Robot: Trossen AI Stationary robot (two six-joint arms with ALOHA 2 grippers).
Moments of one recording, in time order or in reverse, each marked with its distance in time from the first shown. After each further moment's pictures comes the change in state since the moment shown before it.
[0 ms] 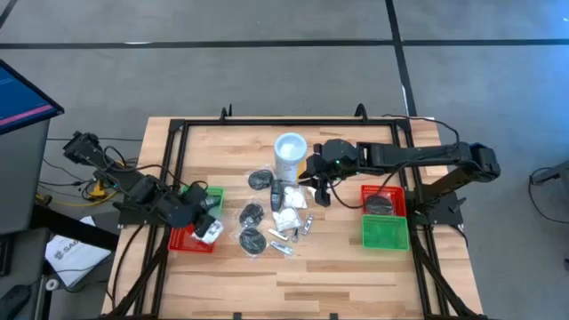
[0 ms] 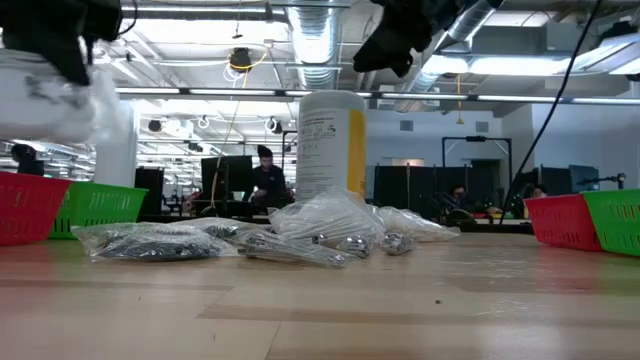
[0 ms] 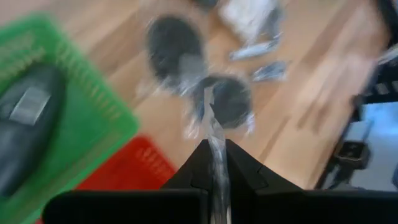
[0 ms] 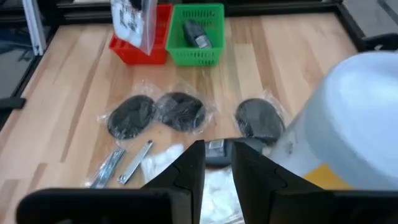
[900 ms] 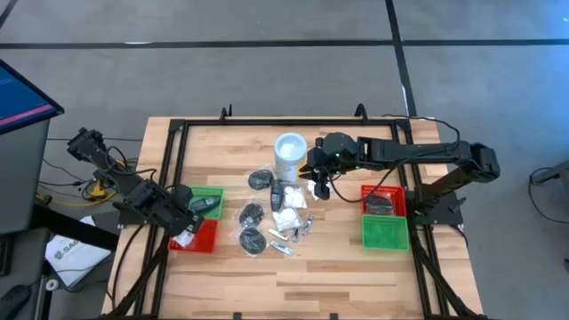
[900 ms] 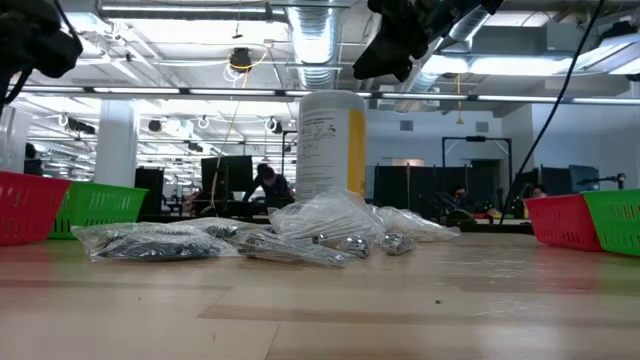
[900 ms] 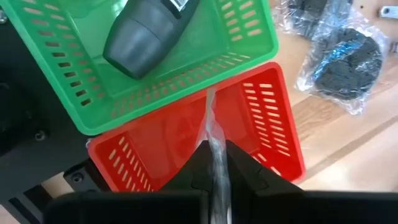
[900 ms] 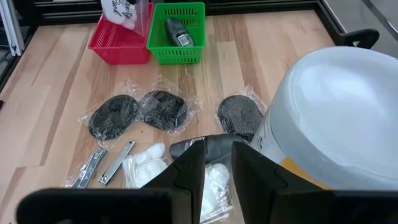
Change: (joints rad) left arm -0.096 0.022 0.000 -0.331 0.145 -0.419; right arm -0.051 -0.001 0.001 -0.009 0.000 -0.020
